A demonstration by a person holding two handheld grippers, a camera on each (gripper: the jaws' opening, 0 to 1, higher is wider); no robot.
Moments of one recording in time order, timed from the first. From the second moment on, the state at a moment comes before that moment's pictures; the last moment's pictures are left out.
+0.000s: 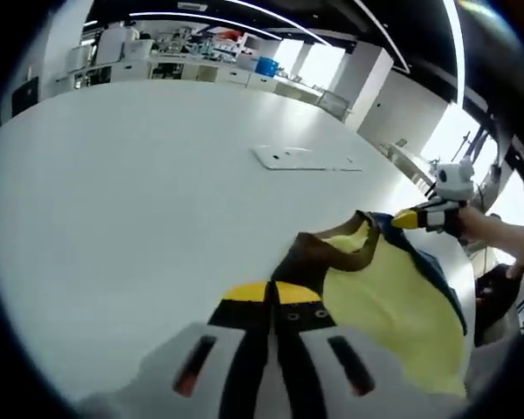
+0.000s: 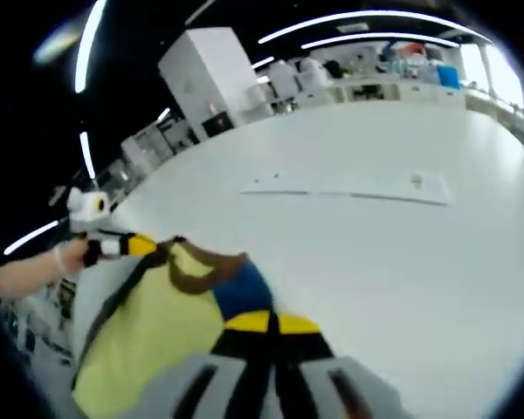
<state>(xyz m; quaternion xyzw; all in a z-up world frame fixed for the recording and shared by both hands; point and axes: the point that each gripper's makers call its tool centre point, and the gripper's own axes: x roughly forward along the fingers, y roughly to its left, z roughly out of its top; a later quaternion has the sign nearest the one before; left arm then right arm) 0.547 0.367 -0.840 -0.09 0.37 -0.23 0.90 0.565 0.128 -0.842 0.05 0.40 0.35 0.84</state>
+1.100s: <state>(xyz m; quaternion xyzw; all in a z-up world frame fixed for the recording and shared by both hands) 0.520 0.381 -0.770 -0.04 0.31 -0.27 0.91 0.536 0.125 -0.794 0.00 0.37 0.41 0.83</state>
